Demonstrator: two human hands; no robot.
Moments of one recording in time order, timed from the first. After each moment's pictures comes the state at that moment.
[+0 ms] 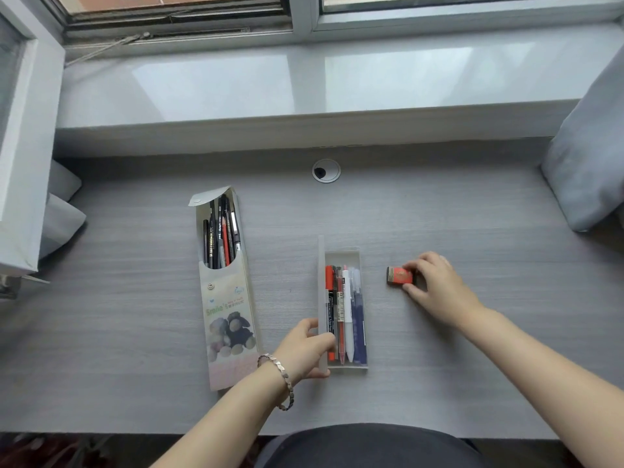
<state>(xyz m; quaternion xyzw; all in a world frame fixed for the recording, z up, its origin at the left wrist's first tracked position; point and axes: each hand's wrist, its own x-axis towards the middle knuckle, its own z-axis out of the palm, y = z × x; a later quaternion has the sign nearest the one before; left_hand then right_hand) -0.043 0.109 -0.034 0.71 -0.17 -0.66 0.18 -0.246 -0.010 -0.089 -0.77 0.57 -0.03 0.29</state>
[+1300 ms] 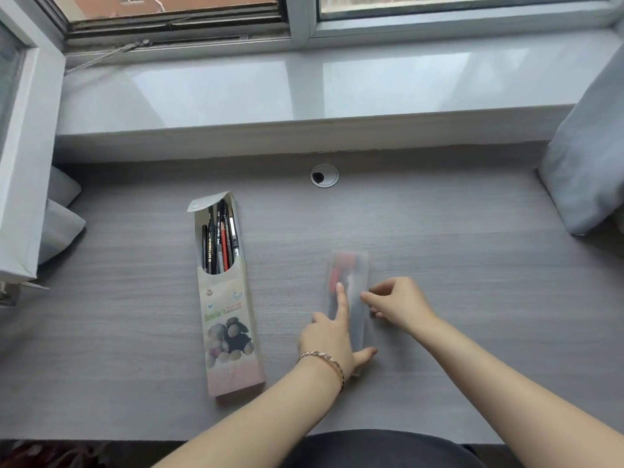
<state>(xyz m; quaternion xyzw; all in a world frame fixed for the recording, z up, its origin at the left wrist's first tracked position) -0.083 0.089 -0.059 0.74 -0.56 -0.30 -0.19 -0.186 0.014 -0.080 -0.52 0.67 -0.08 0.52</state>
